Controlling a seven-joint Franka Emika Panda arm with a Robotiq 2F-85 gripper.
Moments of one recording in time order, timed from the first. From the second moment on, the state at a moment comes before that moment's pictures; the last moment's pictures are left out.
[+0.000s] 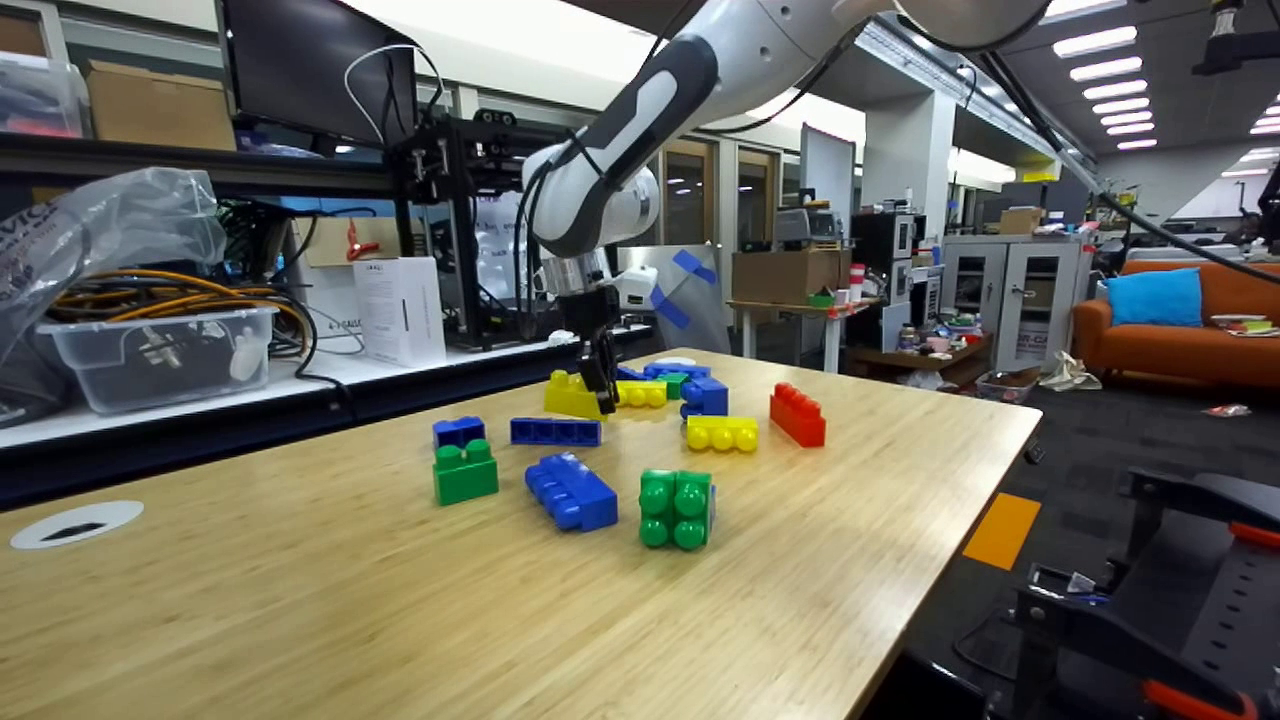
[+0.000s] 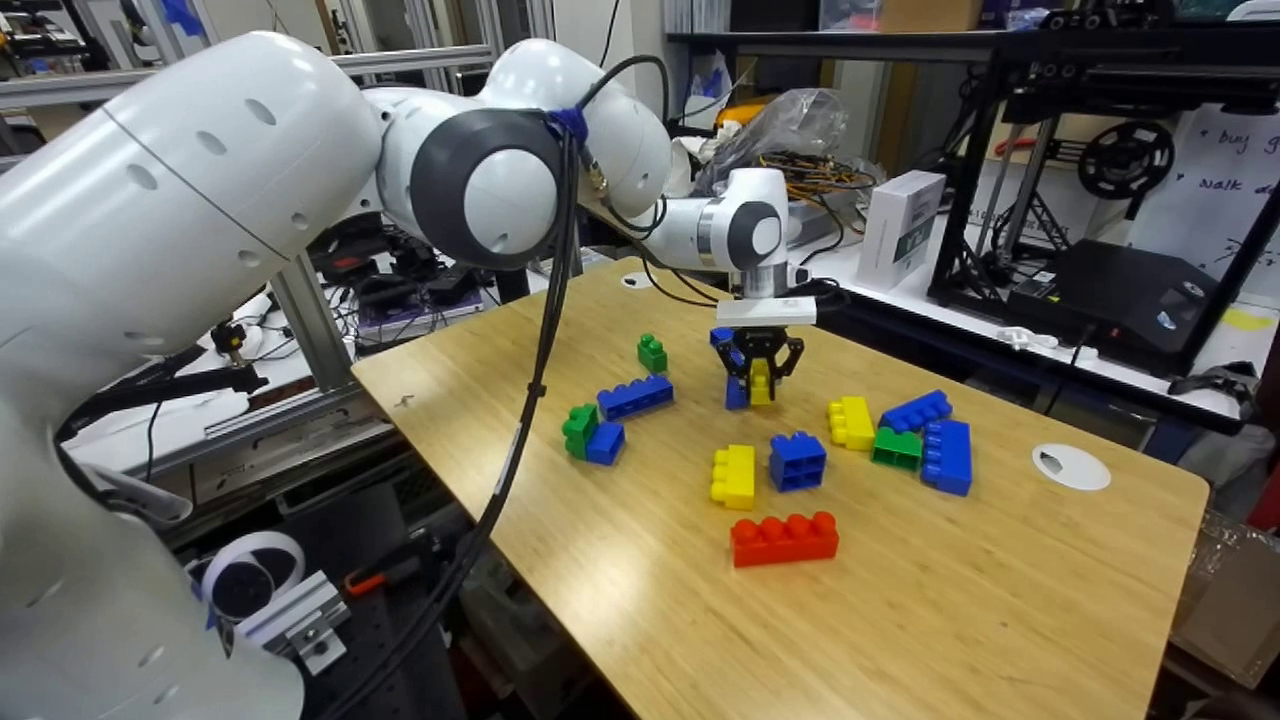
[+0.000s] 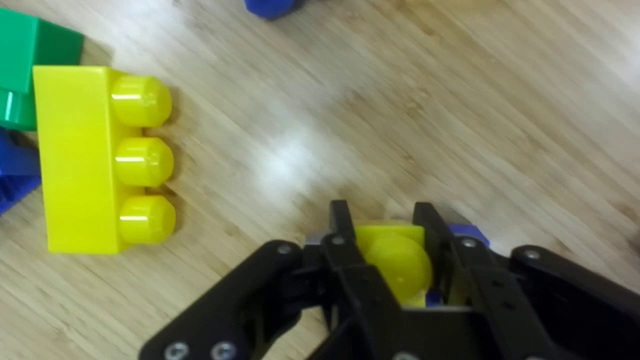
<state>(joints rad) 0.14 1.09 0.10 -1.09 -0.30 2.08 -0.50</state>
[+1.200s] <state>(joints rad) 0.06 0.94 0.13 -1.33 -0.17 1.97 -0.59</state>
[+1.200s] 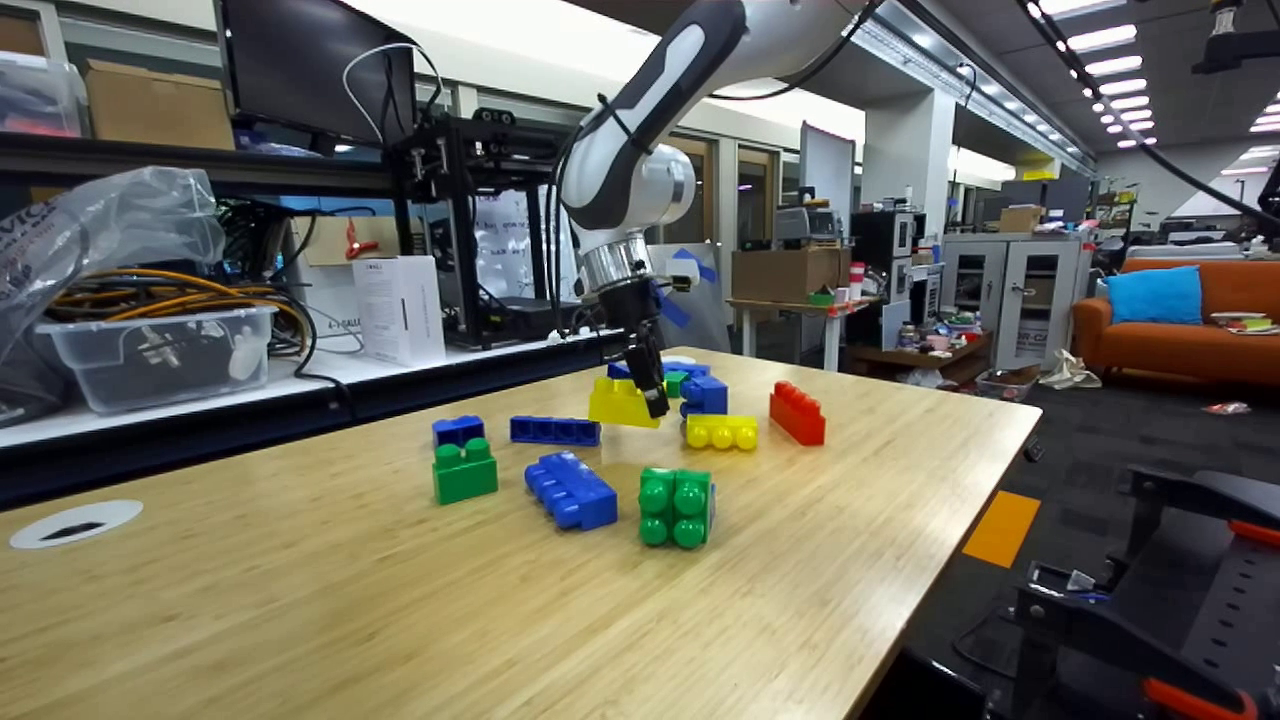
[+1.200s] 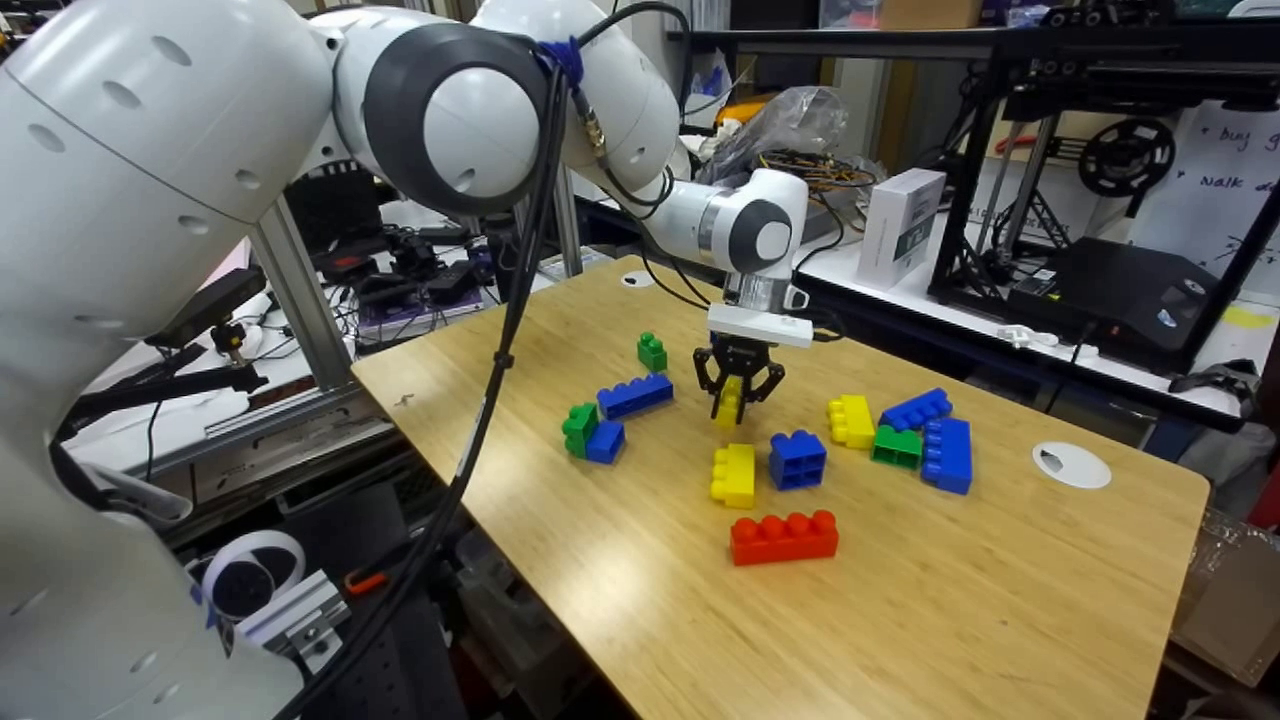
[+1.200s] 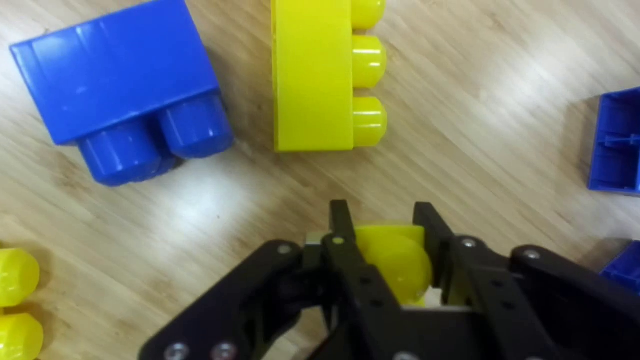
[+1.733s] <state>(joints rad) 0.06 0.95 0.11 -1.37 -0.18 1.97 -0.56</state>
